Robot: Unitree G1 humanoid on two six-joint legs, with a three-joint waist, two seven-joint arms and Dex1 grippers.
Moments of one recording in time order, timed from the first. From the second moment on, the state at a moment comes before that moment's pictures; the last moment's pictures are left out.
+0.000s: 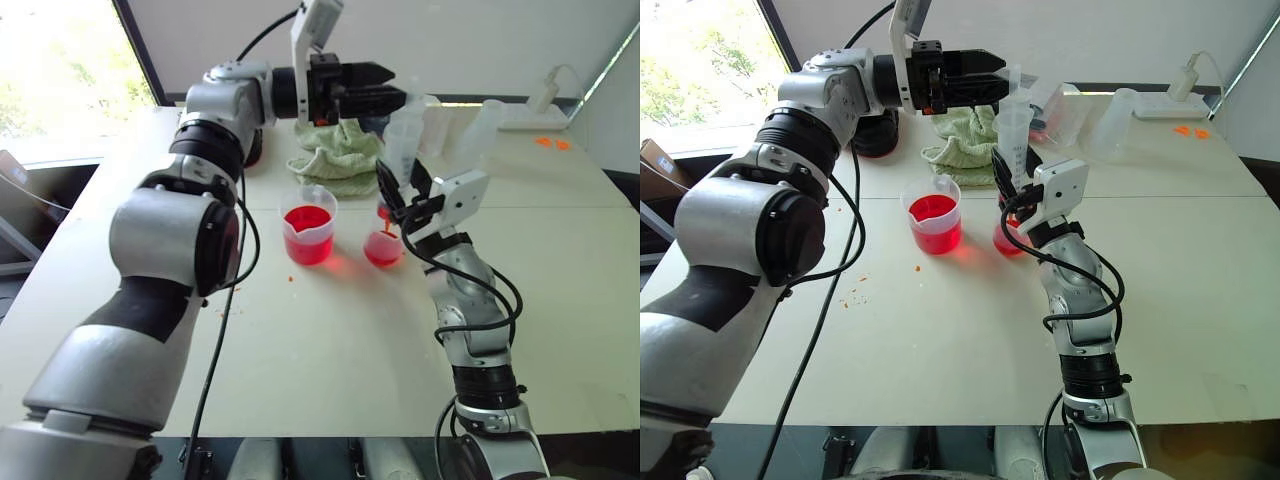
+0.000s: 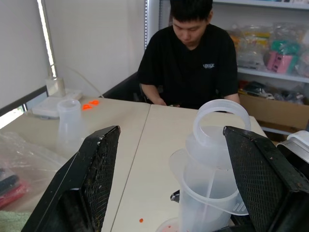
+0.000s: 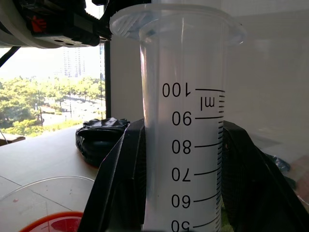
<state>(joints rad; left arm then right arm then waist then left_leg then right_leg) -1.70 0.23 0.15 1.34 -0.15 0.20 -1.34 -0.43 -0.14 -0.02 -0.17 0.20 0.04 0.28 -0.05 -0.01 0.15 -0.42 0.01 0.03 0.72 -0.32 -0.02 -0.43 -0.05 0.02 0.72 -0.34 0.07</state>
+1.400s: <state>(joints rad) -1.61 0.13 0.10 1.33 -0.03 0.16 -1.41 -0.48 -0.17 -0.04 -0.08 0.18 0.00 0.29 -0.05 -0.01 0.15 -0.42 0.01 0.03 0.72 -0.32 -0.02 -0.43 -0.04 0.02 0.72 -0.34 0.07</state>
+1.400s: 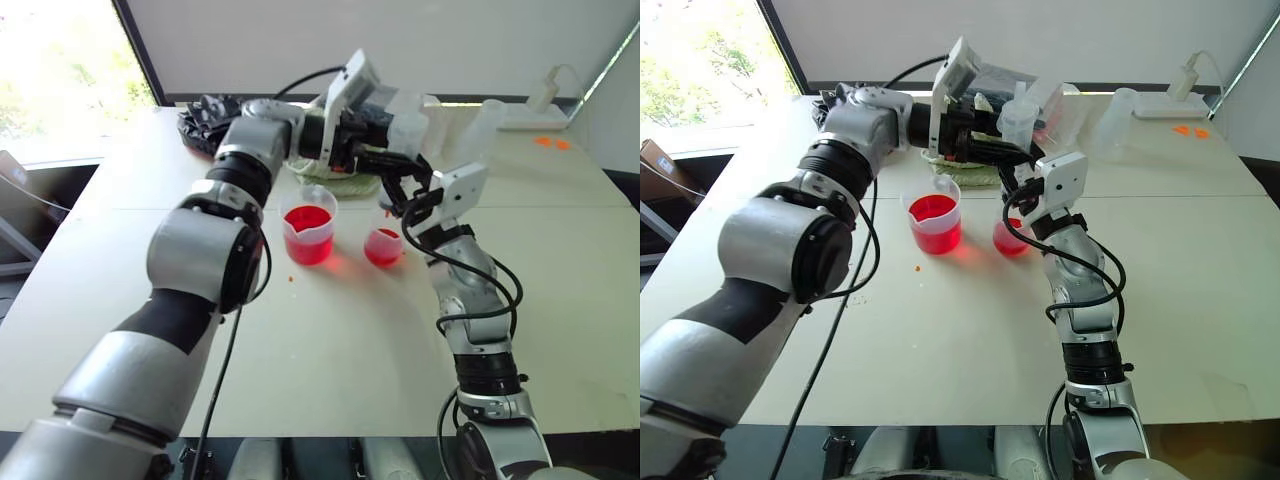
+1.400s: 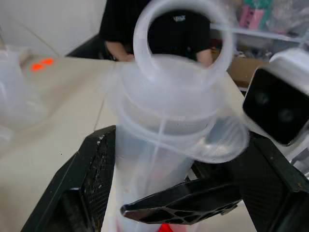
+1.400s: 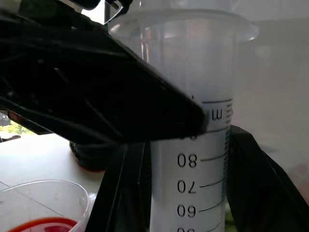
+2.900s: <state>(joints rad) -1.09 0.79 -0.21 0.47 -0.46 0.54 -1.61 -0.49 -0.18 -0.07 -0.16 0.30 0.17 0.33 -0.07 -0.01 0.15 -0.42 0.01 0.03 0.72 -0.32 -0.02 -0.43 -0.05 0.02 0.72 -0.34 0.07</state>
